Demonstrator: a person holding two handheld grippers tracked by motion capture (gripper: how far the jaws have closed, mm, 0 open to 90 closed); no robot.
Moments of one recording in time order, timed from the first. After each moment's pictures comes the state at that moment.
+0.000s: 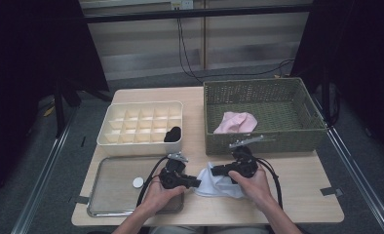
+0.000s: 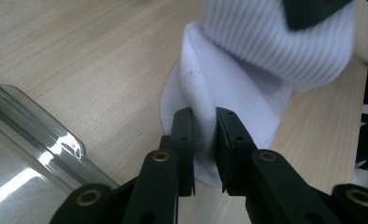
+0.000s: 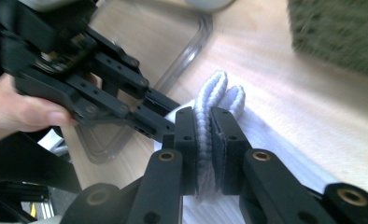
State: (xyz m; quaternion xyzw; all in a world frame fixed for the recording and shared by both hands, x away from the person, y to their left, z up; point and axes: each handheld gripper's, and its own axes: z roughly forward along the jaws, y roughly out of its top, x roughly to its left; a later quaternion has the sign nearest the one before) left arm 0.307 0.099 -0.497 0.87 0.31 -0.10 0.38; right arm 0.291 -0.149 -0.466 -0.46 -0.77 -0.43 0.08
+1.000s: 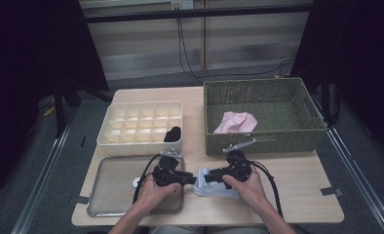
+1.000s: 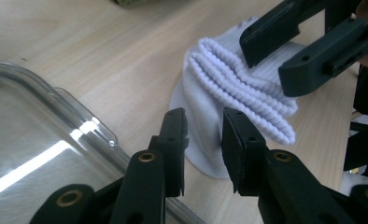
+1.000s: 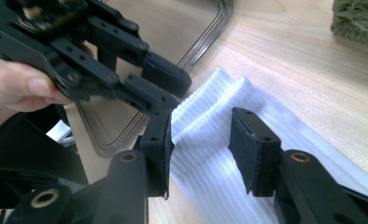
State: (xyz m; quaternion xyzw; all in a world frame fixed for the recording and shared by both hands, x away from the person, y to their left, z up) left arm 0.311 0.118 -0.485 0.85 0.33 -0.09 0.40; right arm 0.288 -0.135 -0.475 -0.45 -0.78 -0.42 0.09
